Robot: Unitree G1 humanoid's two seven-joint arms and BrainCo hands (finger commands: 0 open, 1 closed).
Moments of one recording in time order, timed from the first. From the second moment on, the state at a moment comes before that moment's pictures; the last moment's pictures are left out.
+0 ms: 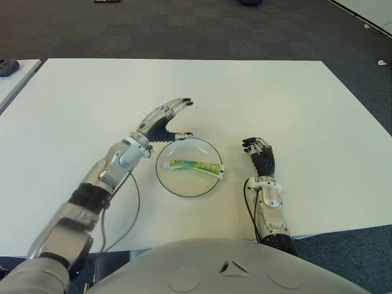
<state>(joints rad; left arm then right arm) -0.19 0.41 -0.27 0.31 0.42 -0.48 0.07 0.10 0.02 -0.06 0.34 -0.05 -0.38 -0.11</state>
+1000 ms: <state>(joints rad) -0.11 0.16 0.03 0.60 0.10 -0.70 0.15 0.10 0.01 -0.06 0.33 -0.05 -0.37 -0.11</state>
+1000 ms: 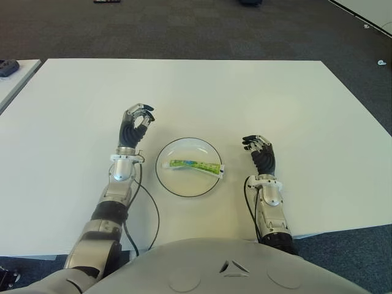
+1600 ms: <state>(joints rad) -0.07 0.11 0.09 0.66 0.10 -0.74 0.20 0.10 0.01 -0.06 0.31 -0.05 -0.37 -0.11</state>
